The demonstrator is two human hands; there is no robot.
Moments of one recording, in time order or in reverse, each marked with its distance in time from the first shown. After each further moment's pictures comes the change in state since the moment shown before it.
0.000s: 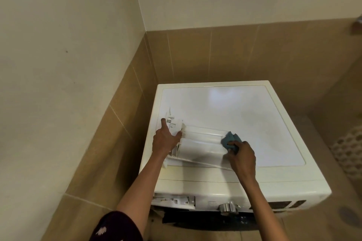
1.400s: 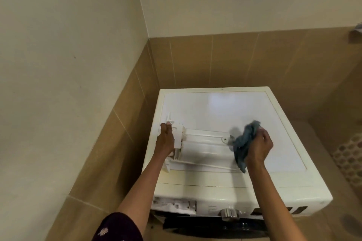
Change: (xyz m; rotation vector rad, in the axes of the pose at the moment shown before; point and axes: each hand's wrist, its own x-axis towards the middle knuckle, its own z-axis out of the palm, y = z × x) left_hand -0.004 0.009 -0.007 -0.299 -0.045 -0.079; right_hand 0.039 -0.028 -0.023 1.000 0.392 0.293
